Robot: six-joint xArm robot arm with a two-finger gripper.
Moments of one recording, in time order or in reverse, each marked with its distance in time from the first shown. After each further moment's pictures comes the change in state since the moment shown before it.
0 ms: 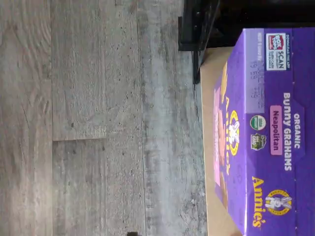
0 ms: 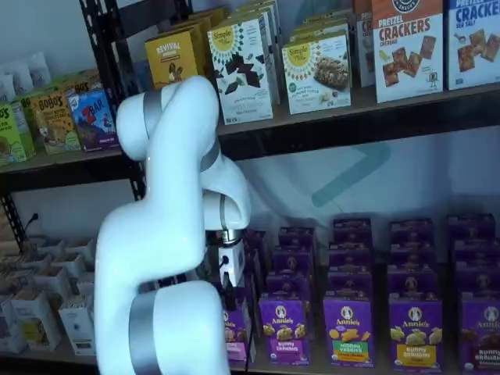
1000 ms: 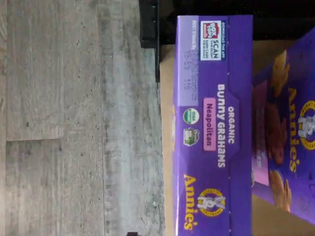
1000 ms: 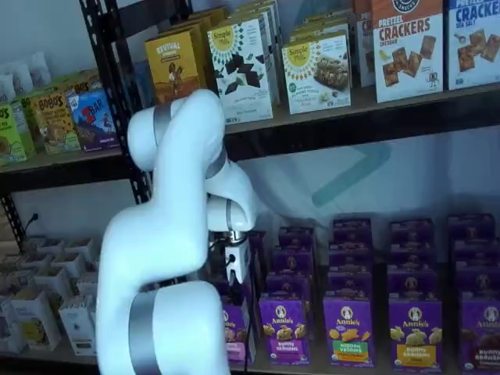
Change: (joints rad) arm -0.022 0.116 -0.144 -0.005 -0.024 -0.016
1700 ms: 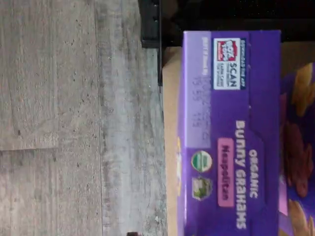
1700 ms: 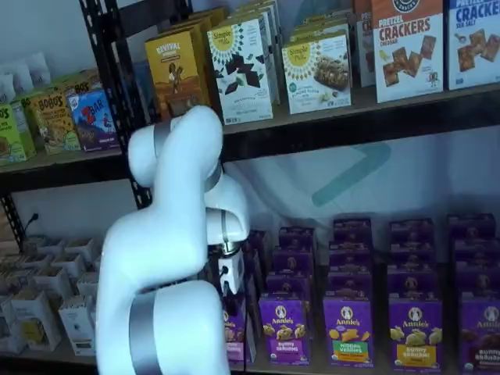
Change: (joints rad) arm 0.050 0.109 -0.096 -0.077 0.000 0.116
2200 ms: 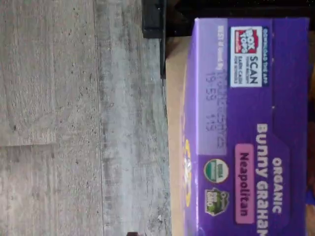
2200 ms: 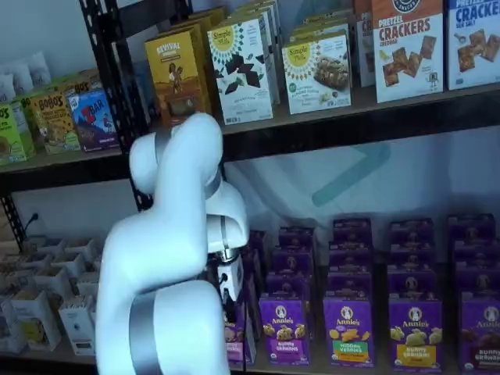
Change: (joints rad) arm 0.011 0.050 -0.032 -0.057 -0.006 0.061
